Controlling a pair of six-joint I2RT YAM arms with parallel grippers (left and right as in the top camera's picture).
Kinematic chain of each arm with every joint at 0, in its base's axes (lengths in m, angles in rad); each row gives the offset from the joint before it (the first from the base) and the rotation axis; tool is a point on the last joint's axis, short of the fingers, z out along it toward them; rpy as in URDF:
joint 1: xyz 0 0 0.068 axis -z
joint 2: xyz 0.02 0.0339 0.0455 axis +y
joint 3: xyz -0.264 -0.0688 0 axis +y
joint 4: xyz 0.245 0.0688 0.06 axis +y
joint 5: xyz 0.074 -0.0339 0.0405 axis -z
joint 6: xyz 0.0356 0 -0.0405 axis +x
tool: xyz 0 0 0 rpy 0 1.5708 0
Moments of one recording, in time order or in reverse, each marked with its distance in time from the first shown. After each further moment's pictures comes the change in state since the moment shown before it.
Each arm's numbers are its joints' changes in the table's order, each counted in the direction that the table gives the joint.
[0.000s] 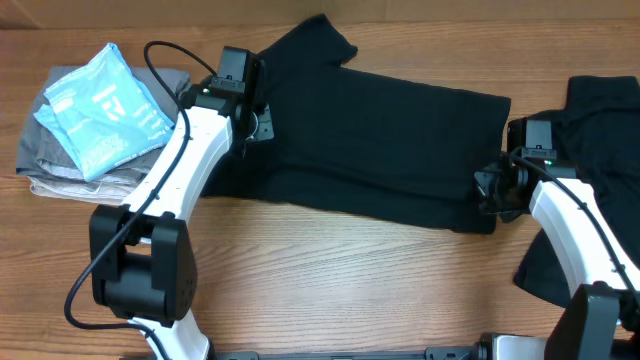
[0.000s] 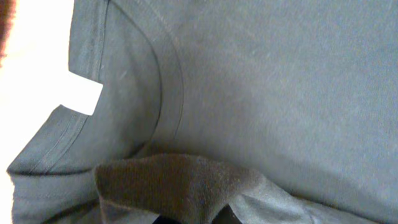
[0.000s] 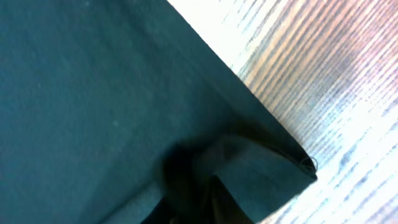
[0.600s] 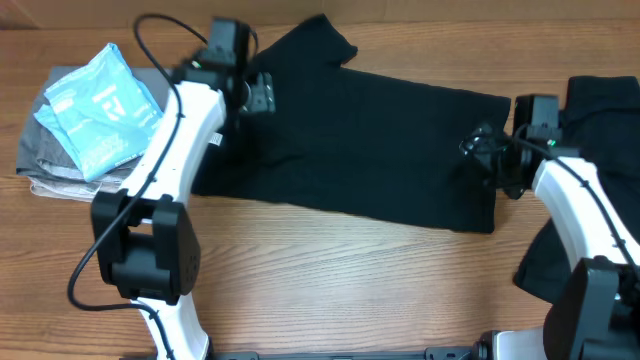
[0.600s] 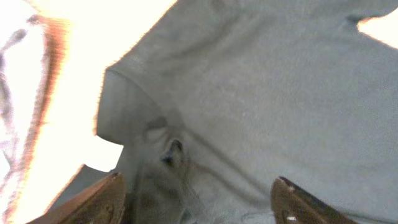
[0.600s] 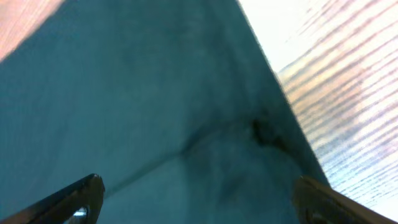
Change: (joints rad) left arm -0.054 0.098 -0.283 0.118 0.008 0.055; right arm 0.018 0.090 -0.165 -0.047 -0.097 -0.287
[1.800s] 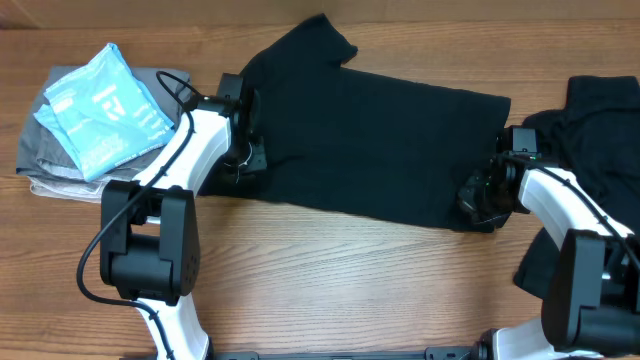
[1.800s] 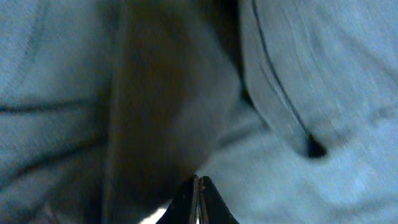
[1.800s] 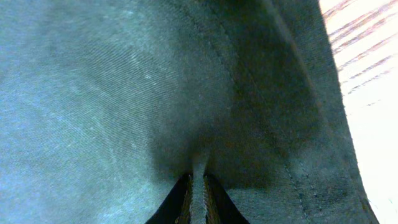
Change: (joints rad) left arm 0.008 -0.003 0.361 0.016 0.050 -0.008; right arm 0.000 0.092 0.195 0.000 -0.096 -0.085
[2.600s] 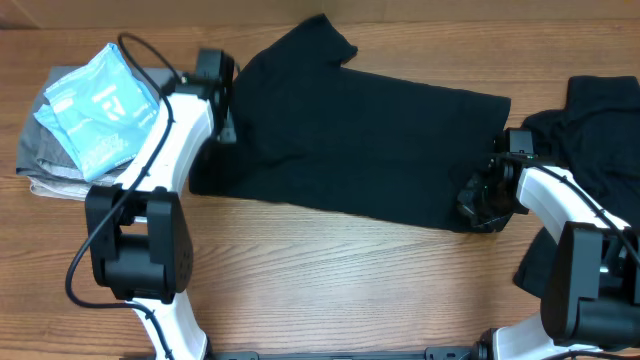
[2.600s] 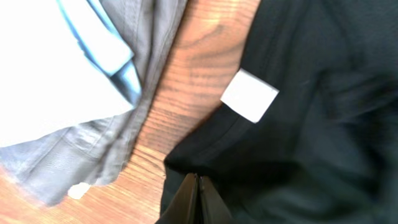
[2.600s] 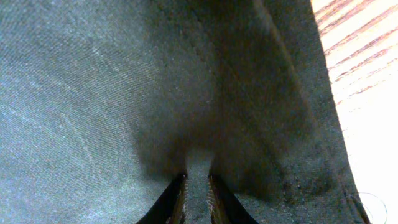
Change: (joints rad) left arm -0.057 0.000 -0.174 0.048 -0.377 0.005; right arm 0.000 0.024 0.000 0.029 0.031 0.000
